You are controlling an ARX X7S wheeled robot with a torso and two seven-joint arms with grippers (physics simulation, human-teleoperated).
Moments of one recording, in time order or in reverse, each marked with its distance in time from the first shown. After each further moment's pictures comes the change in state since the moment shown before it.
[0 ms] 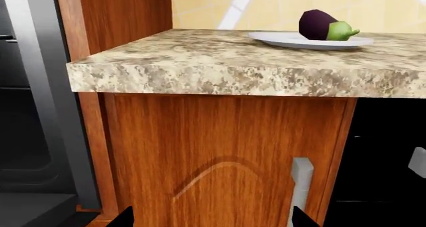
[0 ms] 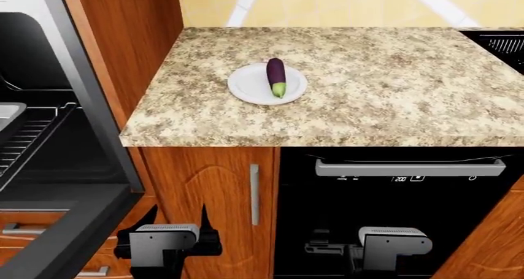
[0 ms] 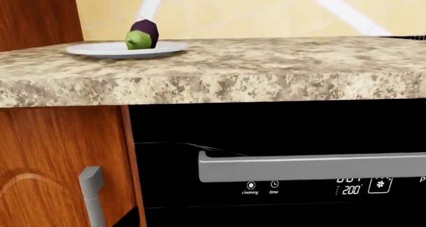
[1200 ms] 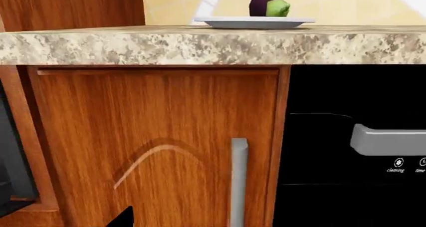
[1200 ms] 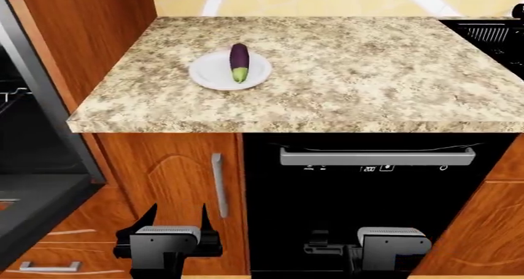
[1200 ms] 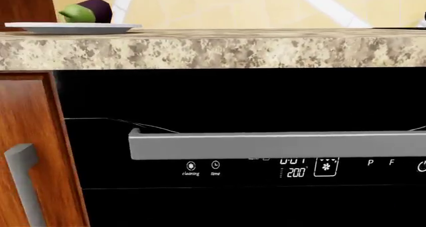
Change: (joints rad) left arm 0.014 0.050 -0.057 -0.002 0.076 0.027 0.060; right arm -0.009 -0.051 0.060 -0.006 -0.062 0.006 -0.065
